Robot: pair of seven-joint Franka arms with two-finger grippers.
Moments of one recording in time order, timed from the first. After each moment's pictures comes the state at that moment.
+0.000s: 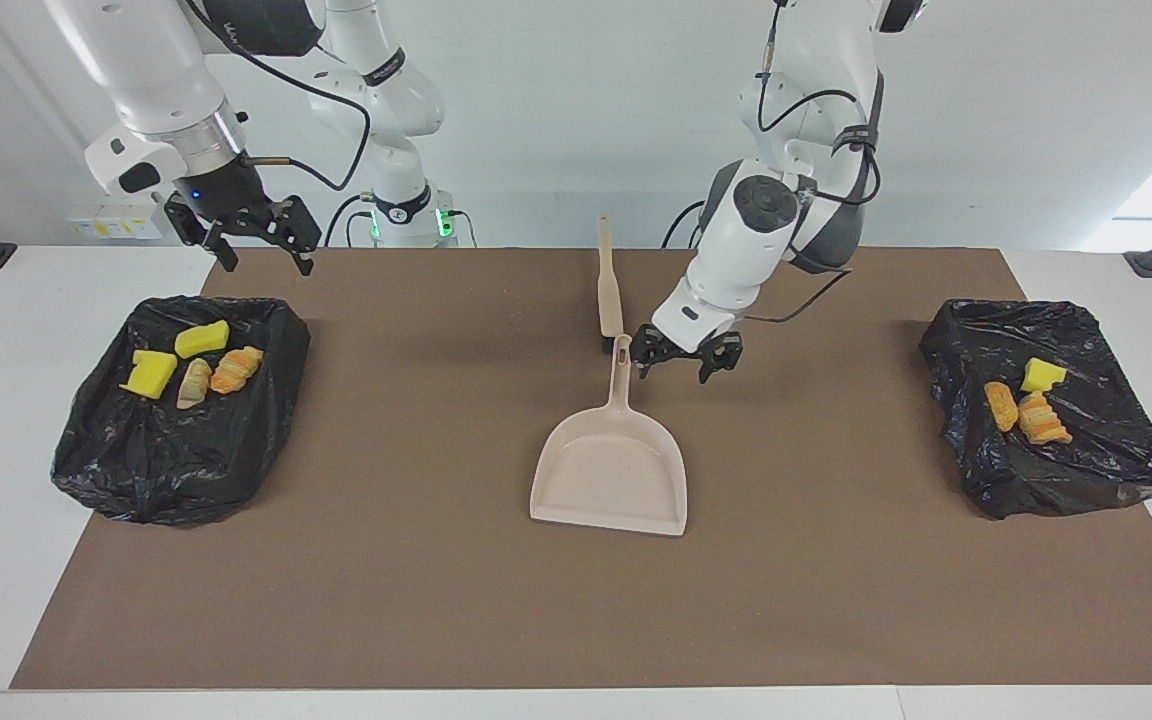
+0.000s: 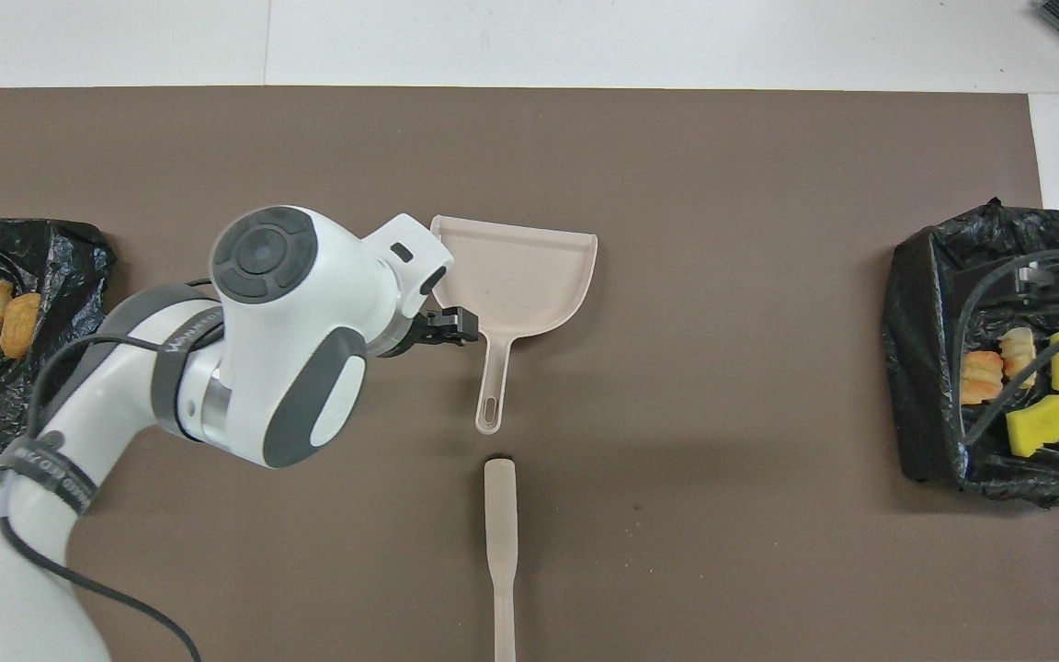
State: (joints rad) left arm -0.38 0.18 -0.10 -1.84 -0.15 2.07 -0.39; right arm -0.15 -0.01 0.13 -1.58 0.02 1.55 0.09
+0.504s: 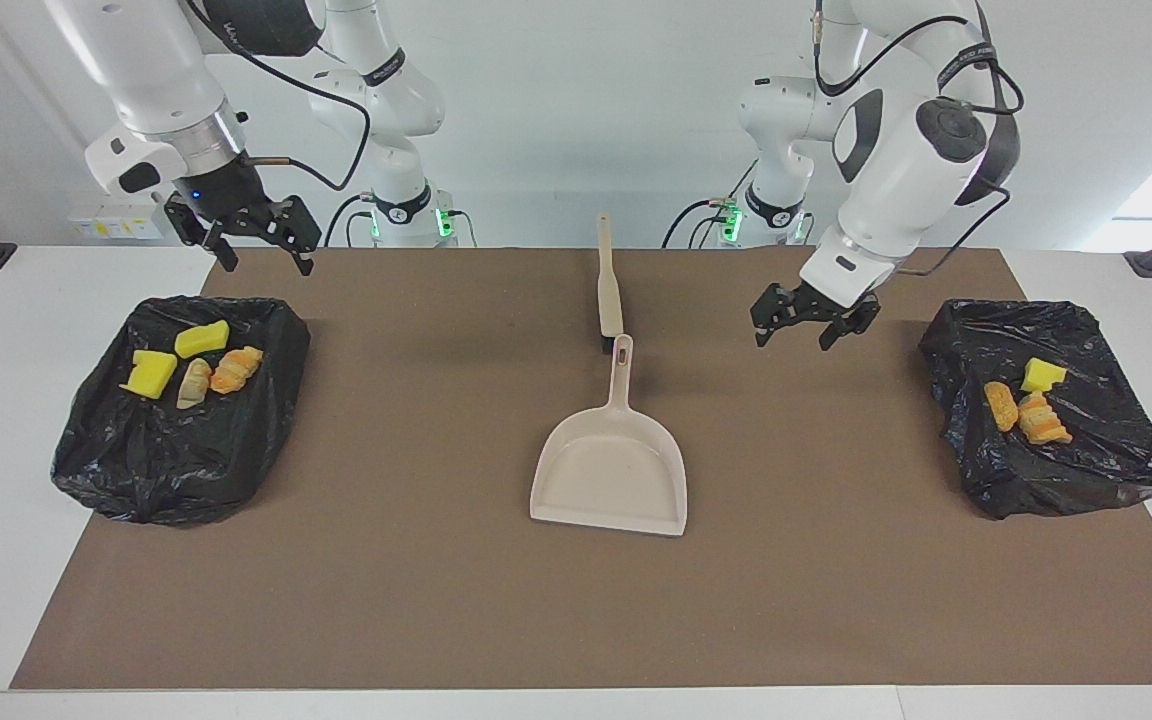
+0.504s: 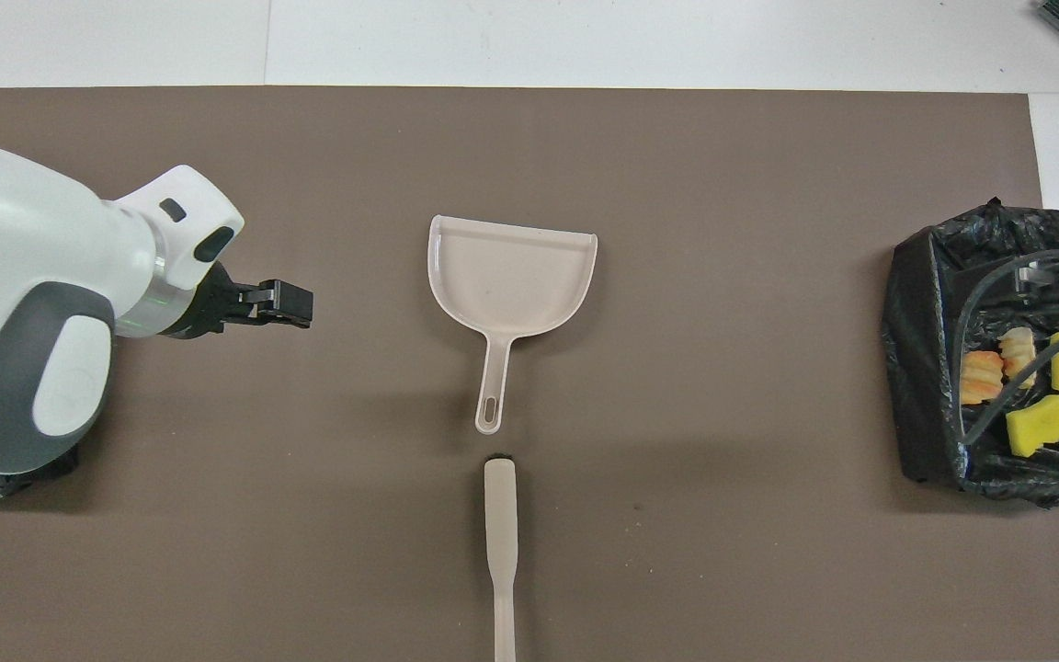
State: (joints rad) left arm -0.16 0.02 -0.09 -1.84 -0.15 1.88 -0.16; right arm -0.15 -0.01 0.13 -1.58 0.02 1.55 0.09
